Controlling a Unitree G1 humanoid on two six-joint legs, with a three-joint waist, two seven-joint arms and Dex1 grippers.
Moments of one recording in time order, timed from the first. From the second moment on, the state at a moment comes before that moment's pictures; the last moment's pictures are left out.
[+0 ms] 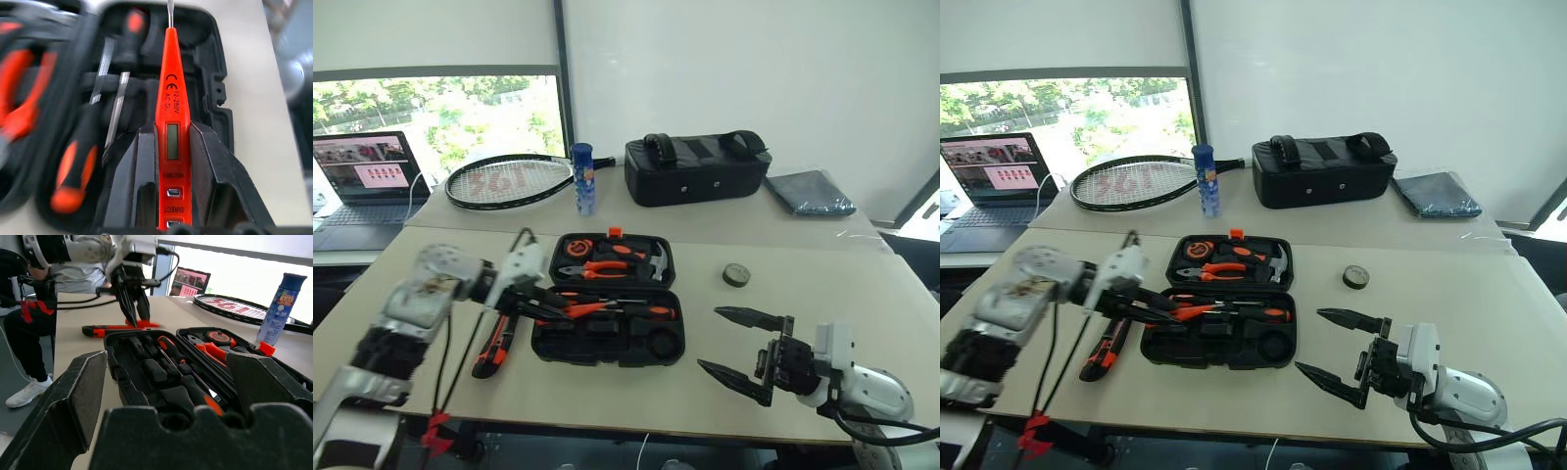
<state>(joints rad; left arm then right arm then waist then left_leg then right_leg) -0.72 0.82 -0.28 0.18 -0.21 0.30 -1.49 0.13 -0.58 -0.16 -0.43 0.59 -0.01 1.04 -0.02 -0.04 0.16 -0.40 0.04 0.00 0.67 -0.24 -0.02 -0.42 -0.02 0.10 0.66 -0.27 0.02</state>
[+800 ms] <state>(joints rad) -0.81 0.76 -0.39 0.37 0.04 0.19 -1.48 0.18 -0.57 -0.15 -0.50 0.59 0.00 0.95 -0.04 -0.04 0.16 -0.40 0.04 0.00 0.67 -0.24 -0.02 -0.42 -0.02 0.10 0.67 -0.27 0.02</state>
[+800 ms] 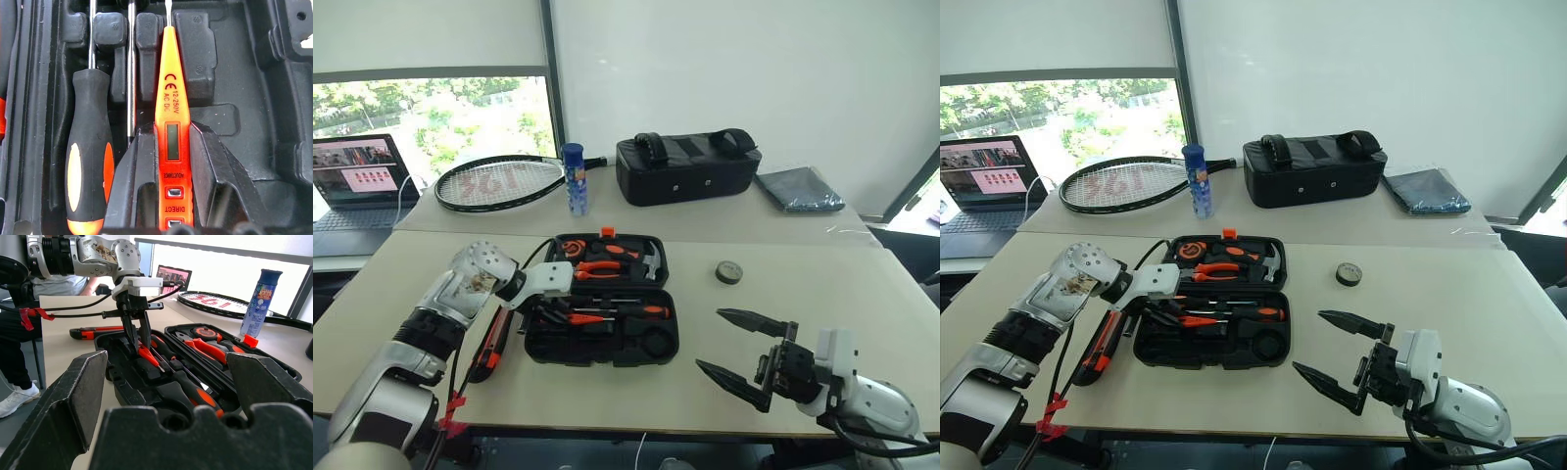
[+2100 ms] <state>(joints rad) -0.78 0.75 -0.35 0.30 0.04 0.22 -1.46 0.15 -0.56 -0.13 -0.46 0.57 0.00 0.98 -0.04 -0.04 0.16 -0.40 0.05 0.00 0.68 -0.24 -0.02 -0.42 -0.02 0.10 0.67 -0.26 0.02</state>
